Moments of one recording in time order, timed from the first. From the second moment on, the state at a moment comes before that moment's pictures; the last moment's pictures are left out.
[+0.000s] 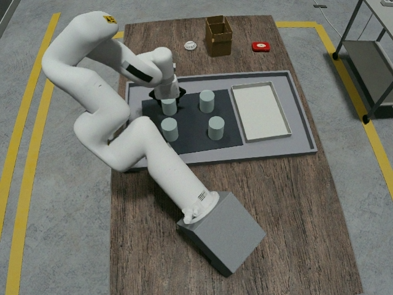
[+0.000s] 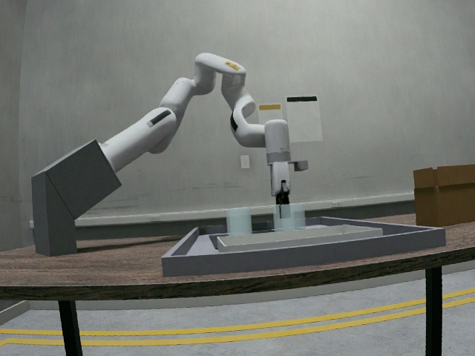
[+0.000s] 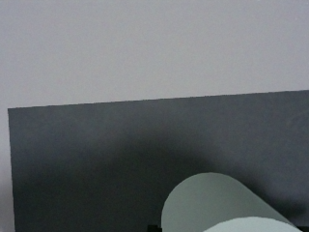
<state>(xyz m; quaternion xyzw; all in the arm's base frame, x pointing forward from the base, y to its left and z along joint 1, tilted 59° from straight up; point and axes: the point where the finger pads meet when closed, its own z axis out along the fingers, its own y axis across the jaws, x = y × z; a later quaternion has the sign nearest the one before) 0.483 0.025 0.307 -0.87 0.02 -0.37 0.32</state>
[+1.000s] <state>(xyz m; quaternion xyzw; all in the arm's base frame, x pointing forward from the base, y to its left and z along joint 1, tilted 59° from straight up) 0.483 0.025 0.307 -0.87 0.02 -0.37 0.32</state>
